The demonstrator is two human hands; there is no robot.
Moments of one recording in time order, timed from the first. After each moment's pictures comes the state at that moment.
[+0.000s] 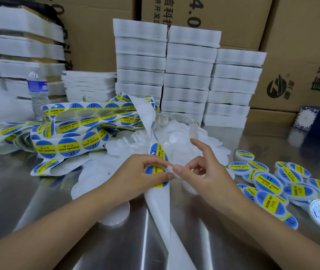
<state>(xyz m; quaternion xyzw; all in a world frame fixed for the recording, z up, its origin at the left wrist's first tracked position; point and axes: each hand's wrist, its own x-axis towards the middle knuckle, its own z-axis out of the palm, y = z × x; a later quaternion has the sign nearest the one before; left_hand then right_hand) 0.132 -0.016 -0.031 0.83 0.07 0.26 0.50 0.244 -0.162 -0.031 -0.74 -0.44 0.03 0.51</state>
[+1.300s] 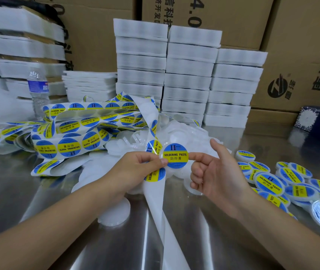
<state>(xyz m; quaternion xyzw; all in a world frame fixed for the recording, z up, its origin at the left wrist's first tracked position) 0.135 -0.012 -0.024 0.74 0.16 0.21 0.62 0.249 -0.162 -0.013 -0.51 -0.23 0.38 0.73</state>
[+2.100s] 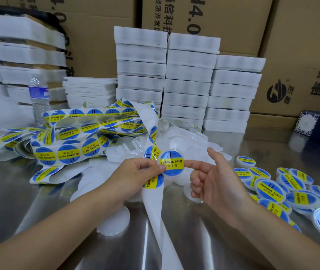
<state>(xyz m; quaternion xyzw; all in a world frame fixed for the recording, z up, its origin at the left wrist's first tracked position) 0.136 -0.013 -0.023 0.73 0.16 0.24 0.62 0.246 -0.161 -0.011 -0.55 -0.23 0.37 0.71</state>
